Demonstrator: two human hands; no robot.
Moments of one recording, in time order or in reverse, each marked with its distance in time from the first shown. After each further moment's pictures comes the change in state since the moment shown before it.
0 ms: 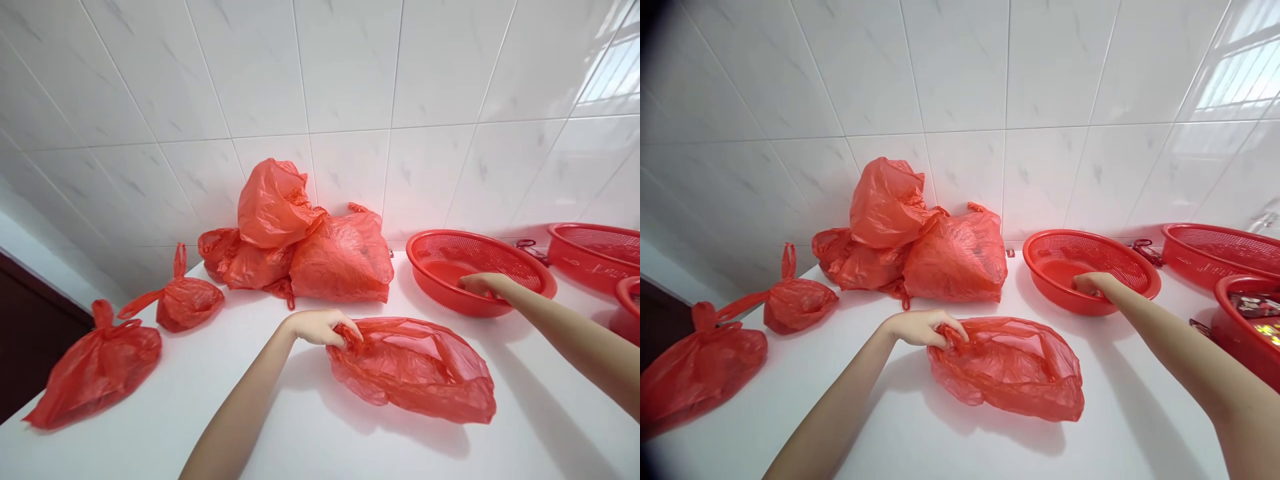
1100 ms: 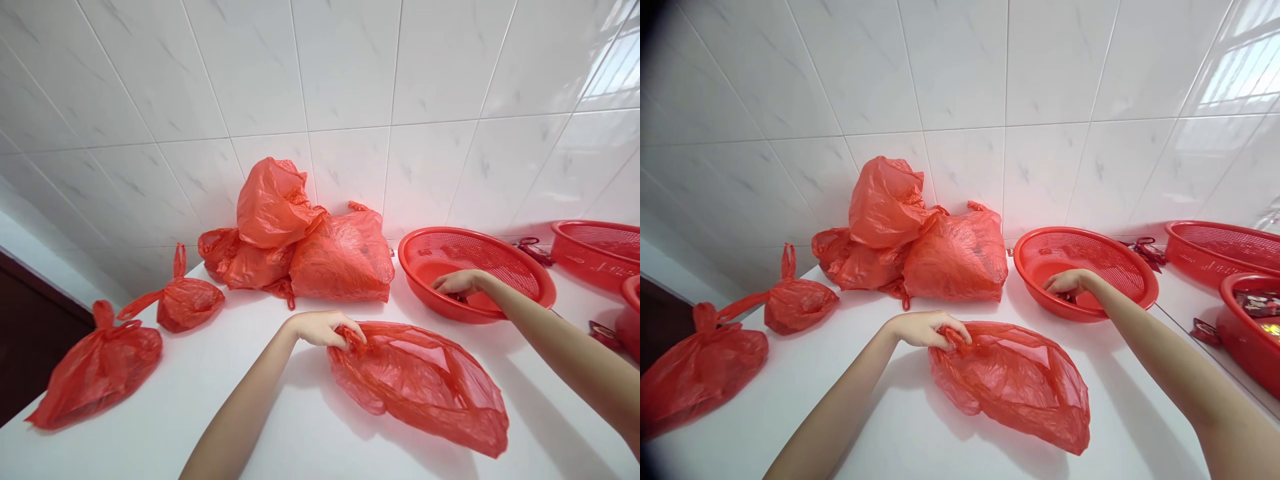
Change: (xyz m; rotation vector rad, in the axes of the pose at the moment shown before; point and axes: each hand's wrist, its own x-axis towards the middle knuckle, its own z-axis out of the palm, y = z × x) left_hand 0.007 -0.009 0.002 -0.040 -0.034 0.070; right_hand 0.007 -0.045 0.014 0.408 -0.320 -0.144
